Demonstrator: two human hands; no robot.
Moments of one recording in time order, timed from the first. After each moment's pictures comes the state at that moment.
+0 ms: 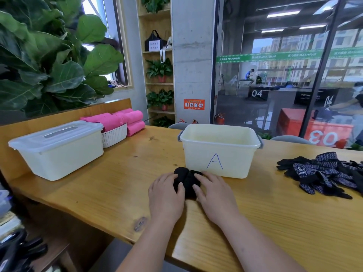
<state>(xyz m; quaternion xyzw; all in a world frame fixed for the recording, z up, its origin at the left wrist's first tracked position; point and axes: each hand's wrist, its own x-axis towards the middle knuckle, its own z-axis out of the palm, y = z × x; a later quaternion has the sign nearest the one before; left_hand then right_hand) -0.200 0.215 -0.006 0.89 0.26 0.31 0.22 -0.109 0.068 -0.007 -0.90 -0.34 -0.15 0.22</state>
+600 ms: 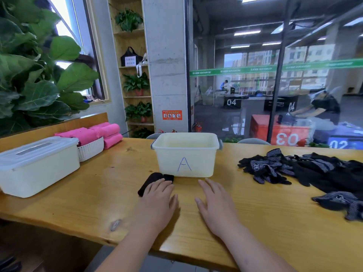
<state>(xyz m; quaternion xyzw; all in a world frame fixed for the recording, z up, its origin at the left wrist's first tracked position) -0.207 0.171 -0.012 0.95 0.06 0.32 0.04 -0.142 -0.045 -0.005 -0.92 -0.28 -0.17 0.20</state>
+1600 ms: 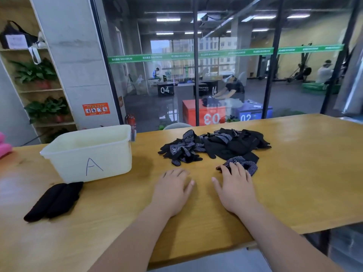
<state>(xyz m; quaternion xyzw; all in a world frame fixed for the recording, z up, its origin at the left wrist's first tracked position) -0.107 -0.093 0.002 0.96 -0.16 0.19 0.12 -0.113 -0.316 -0.006 -0.98 0.04 -0.15 0.08</state>
